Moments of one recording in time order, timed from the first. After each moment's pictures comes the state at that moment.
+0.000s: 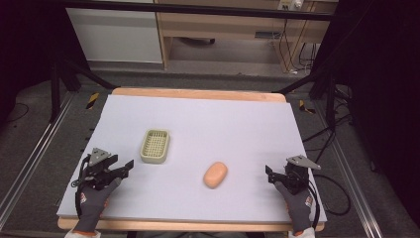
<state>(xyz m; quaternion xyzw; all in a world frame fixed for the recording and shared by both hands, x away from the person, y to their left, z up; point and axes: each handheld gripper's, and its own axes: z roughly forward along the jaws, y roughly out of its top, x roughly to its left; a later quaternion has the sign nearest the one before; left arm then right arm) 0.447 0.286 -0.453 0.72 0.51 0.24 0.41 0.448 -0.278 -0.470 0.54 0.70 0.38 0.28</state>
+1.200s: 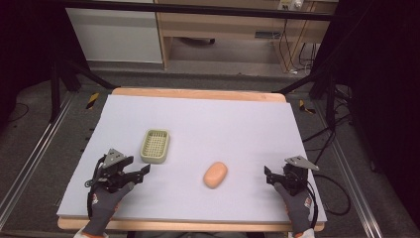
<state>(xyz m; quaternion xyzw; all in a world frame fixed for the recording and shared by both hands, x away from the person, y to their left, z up) 0.441 0.244 -0.445 0.74 0.47 0.20 0.43 0.445 -0.272 -0.470 0.55 0.70 0.37 0.28</state>
